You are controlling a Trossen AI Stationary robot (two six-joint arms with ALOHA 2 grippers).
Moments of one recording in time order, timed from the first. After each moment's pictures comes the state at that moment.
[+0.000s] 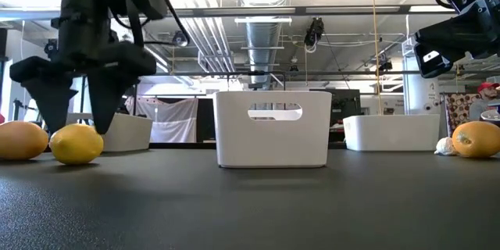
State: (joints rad) left arm -0.16 1.48 0.84 -0.85 0.07 -1.46; right arm 0.33 0.28 0.01 0.16 0.18 0.16
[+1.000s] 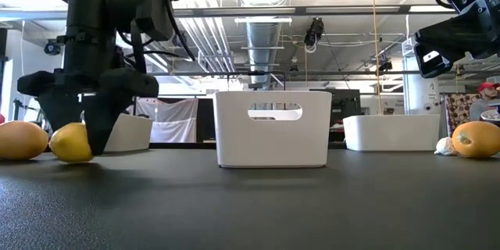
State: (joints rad) left arm -0.16 1.56 0.85 -0.84 -0.01 -1.42; right arm 0.33 0.28 0.01 0.16 0.18 0.16
